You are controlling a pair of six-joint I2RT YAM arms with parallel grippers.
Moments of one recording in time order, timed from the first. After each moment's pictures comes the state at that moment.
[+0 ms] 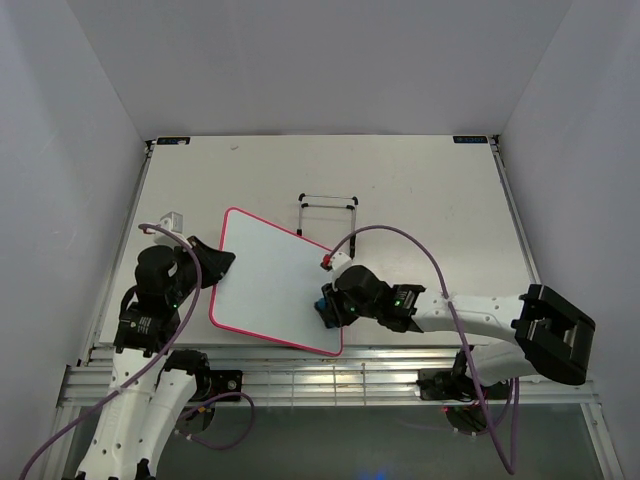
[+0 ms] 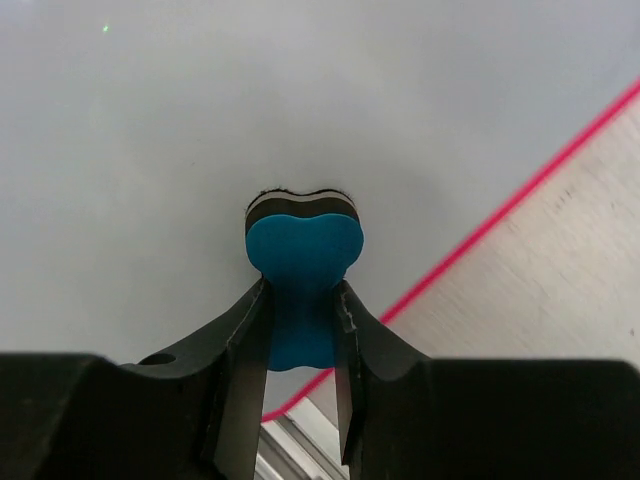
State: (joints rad) left arm -0.15 0.54 0.68 -0.54 0.19 -0.63; right arm 1.15 1.35 0.69 -0.05 0.06 0.41
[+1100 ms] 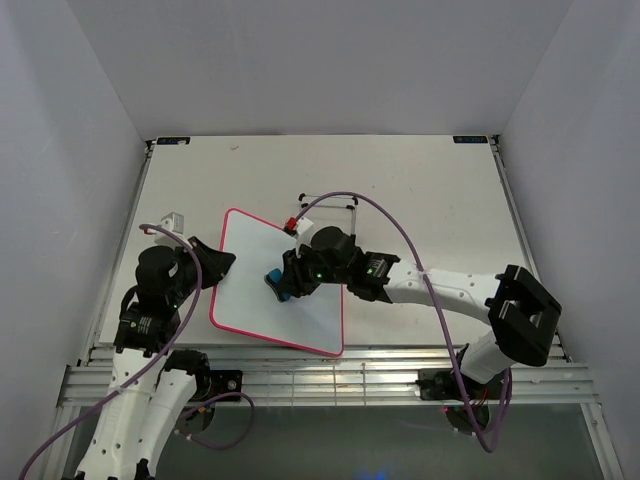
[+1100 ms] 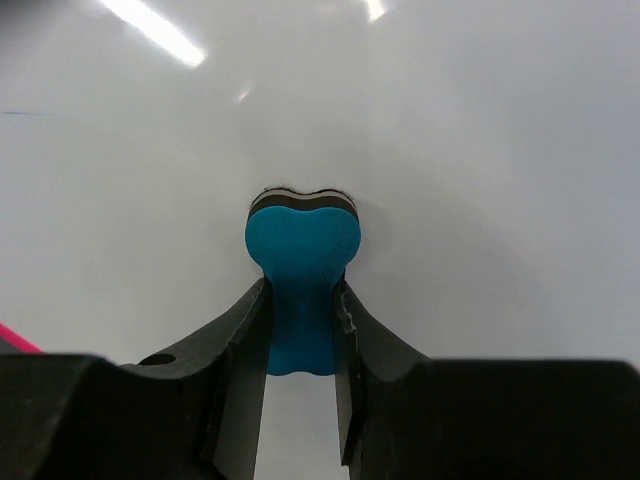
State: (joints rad) left arm -0.16 0.53 0.68 -0.54 0.20 -0.63; right arm 1.10 1.54 1.04 0.04 -0.18 0.39
